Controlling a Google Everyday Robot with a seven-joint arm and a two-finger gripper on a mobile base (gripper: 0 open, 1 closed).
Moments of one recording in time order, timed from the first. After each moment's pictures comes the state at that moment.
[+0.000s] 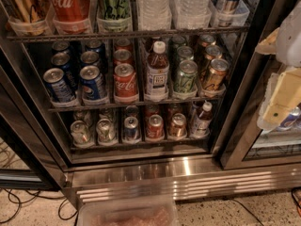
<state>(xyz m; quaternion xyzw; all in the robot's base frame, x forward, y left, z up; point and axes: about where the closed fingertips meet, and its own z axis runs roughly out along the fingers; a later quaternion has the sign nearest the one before) 0.438 -0.217 0.976 -0.60 0.78 -0.03 0.16</state>
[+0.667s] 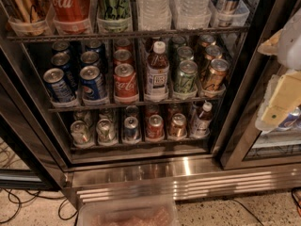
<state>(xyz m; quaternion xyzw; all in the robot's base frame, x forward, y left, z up) 0.438 -0.215 0.976 -0.59 0.78 -0.04 0.18</state>
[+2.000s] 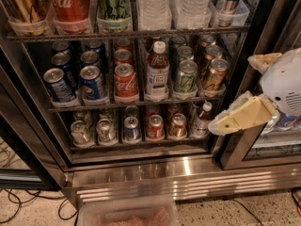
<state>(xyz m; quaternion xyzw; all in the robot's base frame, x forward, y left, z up) 0.436 -0.168 0.962 -0.45 0.80 0.05 0.40</state>
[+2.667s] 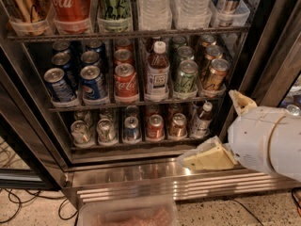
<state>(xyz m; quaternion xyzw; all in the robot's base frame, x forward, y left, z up) 0.402 -0.125 0.905 -0.40 0.79 0.04 0.46</state>
